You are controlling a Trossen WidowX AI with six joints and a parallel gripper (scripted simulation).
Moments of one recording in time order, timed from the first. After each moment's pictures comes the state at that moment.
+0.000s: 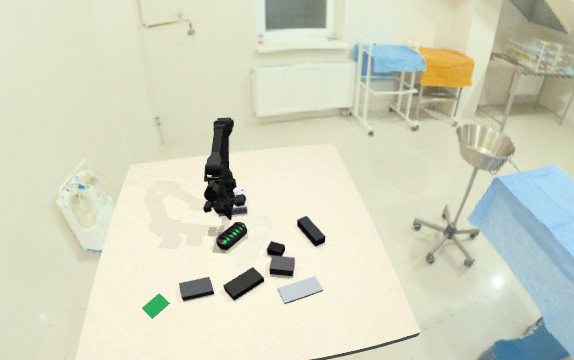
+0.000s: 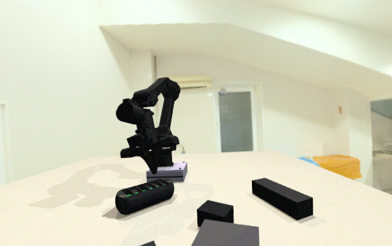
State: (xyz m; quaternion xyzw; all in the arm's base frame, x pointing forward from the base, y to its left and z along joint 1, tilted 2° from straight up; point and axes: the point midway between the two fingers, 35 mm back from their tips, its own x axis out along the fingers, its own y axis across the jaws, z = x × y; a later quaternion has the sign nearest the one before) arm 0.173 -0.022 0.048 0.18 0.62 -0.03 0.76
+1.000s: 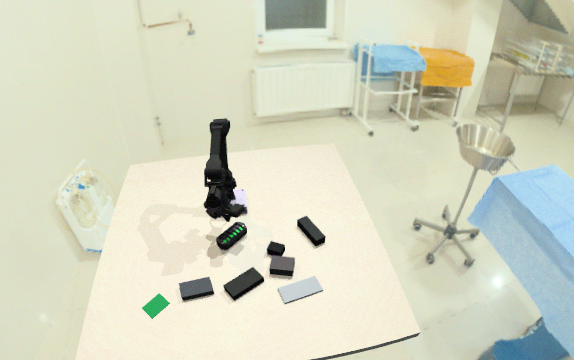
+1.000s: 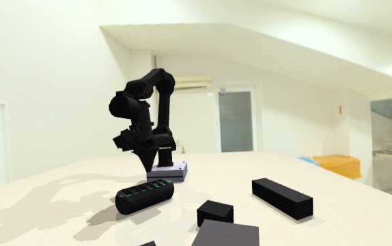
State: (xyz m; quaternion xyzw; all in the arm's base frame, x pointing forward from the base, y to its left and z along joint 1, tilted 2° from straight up) arm 0.202 -0.032 0.063 0.33 0.63 -0.23 0.67
